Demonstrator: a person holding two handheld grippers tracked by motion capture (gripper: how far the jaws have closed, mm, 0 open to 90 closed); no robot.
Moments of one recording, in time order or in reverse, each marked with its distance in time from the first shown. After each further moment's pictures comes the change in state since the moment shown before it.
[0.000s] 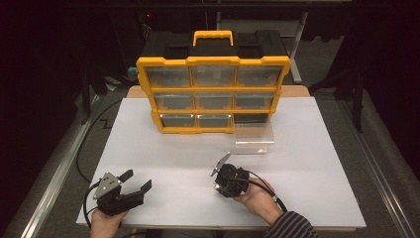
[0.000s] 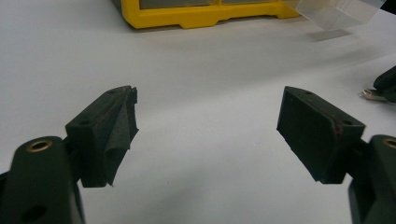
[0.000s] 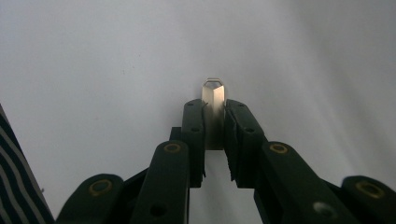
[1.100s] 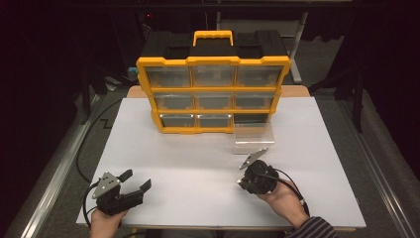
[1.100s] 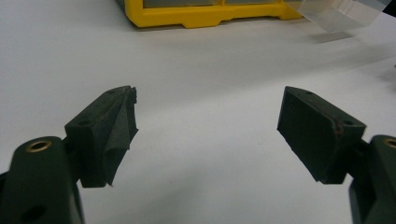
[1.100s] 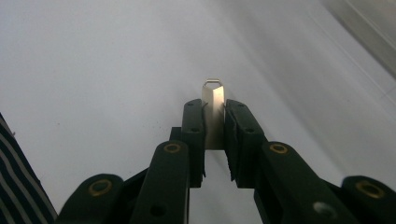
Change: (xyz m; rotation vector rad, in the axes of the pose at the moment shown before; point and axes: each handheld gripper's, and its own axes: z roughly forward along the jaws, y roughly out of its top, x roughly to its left) left arm 0.002 0.000 0.000 0.000 0.004 -0.015; right arm -0.031 -0.054 -0.035 -0.086 -0.030 0.157
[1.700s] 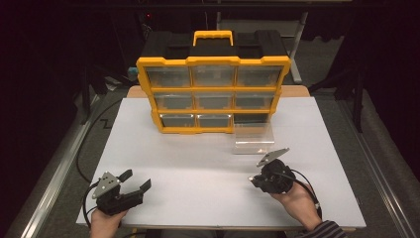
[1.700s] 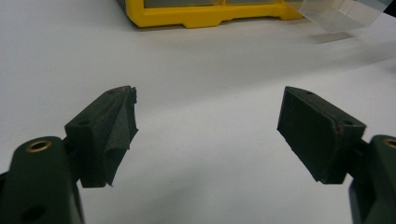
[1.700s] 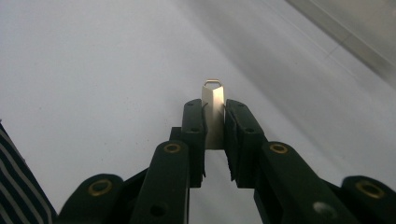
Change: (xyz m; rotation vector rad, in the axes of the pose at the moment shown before) left arm 0.000 0.000 0.000 0.000 0.002 -0.003; right arm -0.020 -0.027 -0.019 -0.063 -0.020 0.086
